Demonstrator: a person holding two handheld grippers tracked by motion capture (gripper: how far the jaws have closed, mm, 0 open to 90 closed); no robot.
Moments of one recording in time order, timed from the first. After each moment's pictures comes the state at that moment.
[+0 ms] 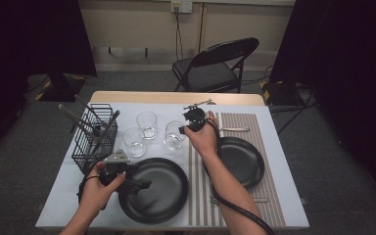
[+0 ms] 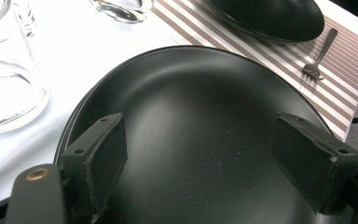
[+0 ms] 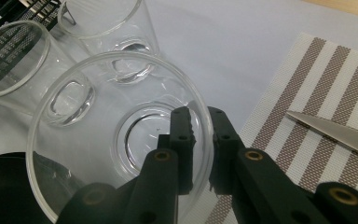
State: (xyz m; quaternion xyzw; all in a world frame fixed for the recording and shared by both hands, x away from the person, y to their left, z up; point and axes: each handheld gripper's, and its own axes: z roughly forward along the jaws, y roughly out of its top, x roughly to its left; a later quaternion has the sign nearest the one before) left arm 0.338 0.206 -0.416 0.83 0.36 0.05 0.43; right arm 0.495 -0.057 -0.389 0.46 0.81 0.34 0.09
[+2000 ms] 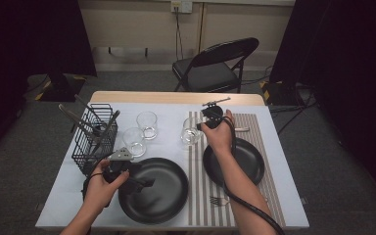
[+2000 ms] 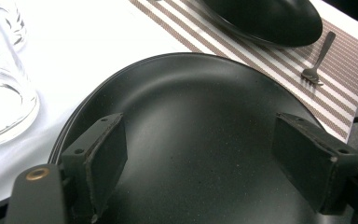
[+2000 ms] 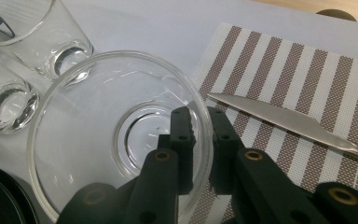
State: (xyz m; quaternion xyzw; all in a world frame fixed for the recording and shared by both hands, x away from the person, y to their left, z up) left arm 0.345 0.197 -0.417 0.83 0.35 0.04 0.43; right arm 0.505 -0.107 -0.387 0.51 0.79 0.33 0.12
